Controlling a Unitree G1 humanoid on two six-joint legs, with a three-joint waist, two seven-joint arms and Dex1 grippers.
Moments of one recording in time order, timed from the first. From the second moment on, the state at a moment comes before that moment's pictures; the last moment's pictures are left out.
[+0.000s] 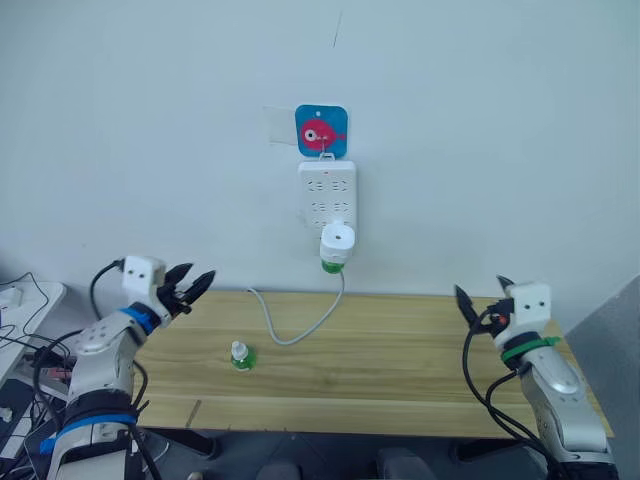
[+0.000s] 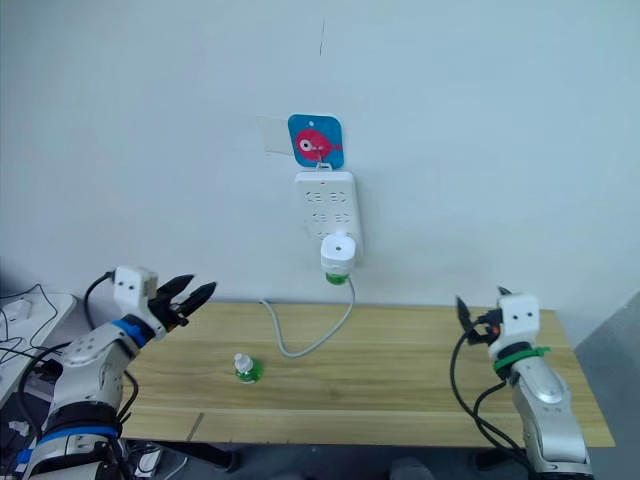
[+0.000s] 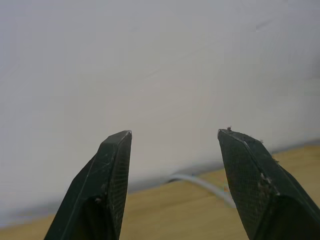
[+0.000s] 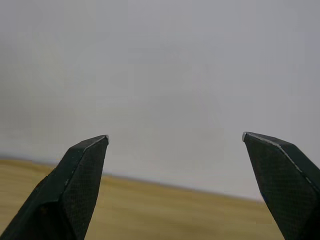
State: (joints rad) left arm -0.34 0.59 0.27 0.58 -0.34 -0.01 -0.87; right arm 0.08 -0.38 -0.10 -0.21 0.28 0.13 0.33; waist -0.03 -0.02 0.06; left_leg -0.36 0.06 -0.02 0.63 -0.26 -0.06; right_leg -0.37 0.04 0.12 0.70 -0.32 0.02
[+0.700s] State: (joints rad) left arm -0.91 0.43 0.04 0.88 -0.26 0.05 -1.14; right arm -0.12 -0.41 0.06 -0.59 0.51 0.60 0.41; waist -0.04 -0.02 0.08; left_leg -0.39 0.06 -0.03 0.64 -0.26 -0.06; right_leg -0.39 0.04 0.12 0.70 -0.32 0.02
